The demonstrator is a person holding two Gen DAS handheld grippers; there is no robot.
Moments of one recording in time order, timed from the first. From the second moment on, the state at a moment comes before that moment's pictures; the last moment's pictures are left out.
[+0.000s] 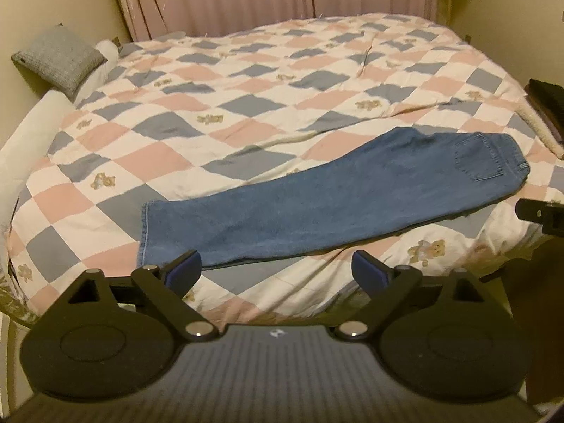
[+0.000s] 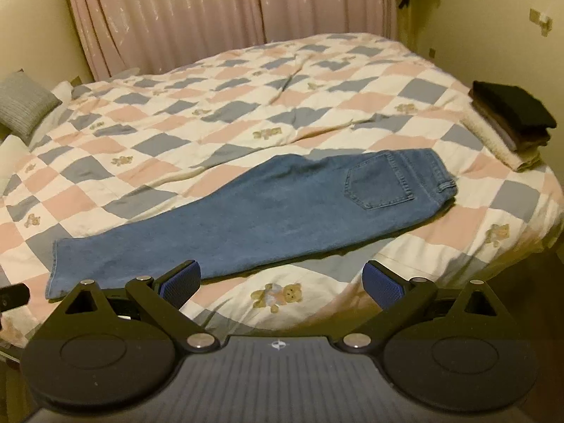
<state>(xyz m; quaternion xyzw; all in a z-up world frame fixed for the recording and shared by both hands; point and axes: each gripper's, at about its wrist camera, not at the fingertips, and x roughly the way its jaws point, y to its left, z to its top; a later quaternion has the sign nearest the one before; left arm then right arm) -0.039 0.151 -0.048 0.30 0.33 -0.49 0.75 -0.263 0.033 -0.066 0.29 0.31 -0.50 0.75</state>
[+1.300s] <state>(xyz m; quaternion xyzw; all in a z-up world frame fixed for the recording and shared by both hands) 0.004 0.174 -0.044 0.27 0.39 -0.43 0.77 -0.226 0.012 -0.039 0.24 0.37 -0.47 0.76</state>
